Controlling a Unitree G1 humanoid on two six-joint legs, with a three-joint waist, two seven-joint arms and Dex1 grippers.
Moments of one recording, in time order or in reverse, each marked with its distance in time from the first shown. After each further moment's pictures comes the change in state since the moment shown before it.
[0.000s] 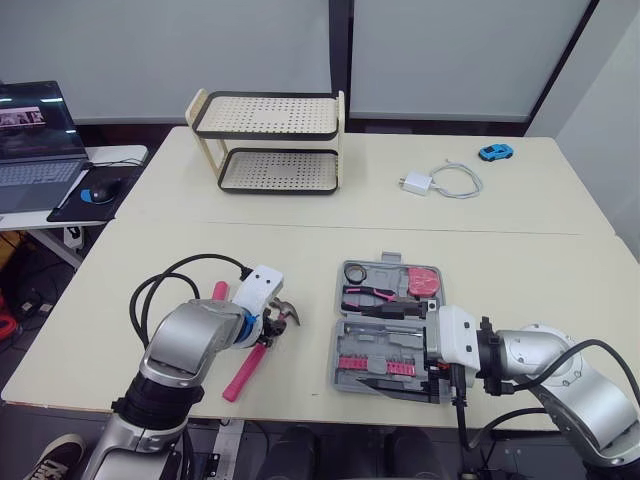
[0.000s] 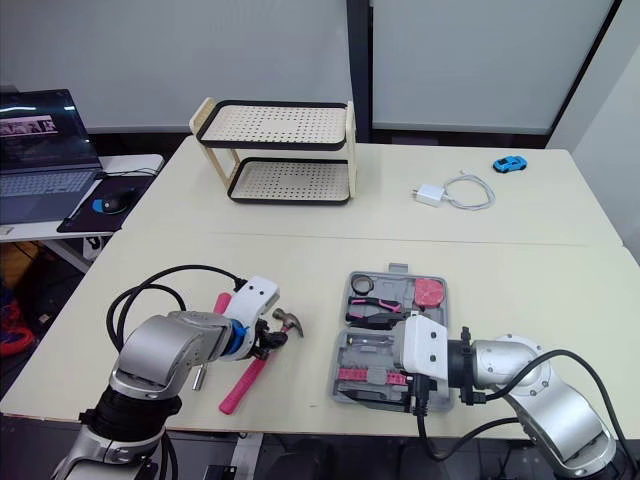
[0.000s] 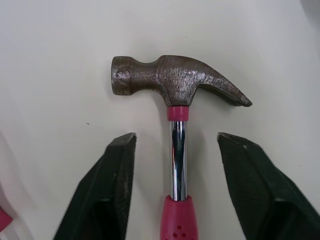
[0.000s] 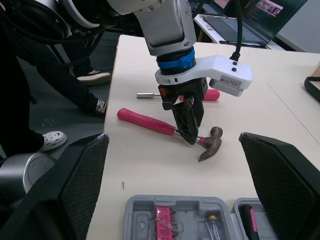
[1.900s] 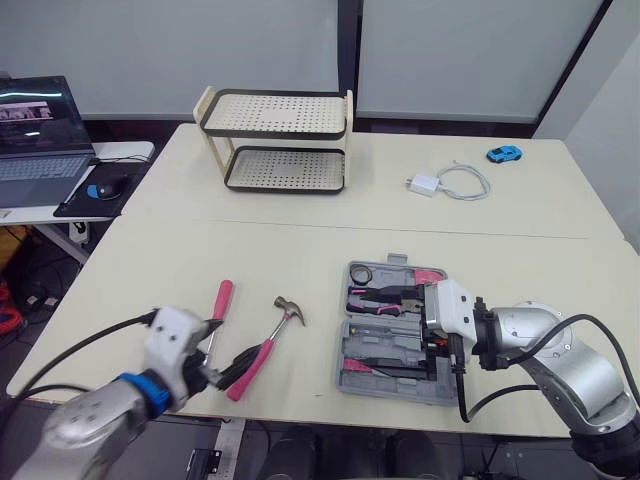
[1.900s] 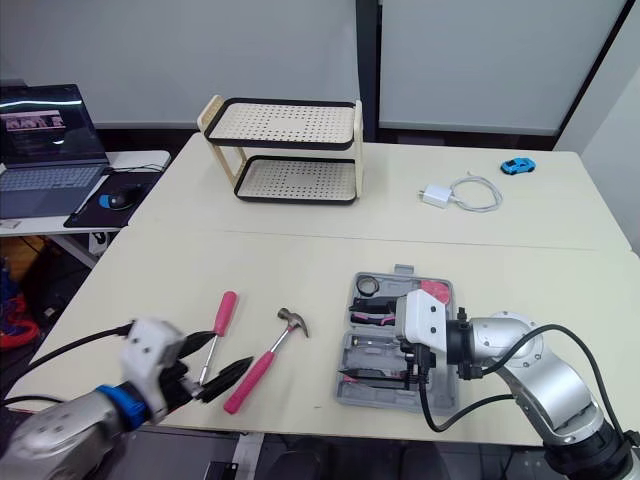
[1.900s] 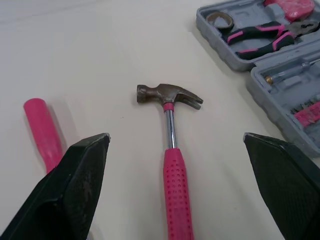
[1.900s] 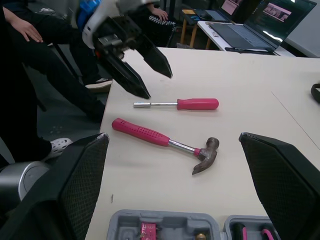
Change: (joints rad) left arm 0.689 0.064 0.399 -0.313 -0.196 -0.777 -0.142; right arm -0.117 0.025 -0.003 0.110 0.056 0.020 0.045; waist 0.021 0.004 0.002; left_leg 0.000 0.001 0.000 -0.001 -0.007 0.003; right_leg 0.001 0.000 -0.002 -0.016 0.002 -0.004
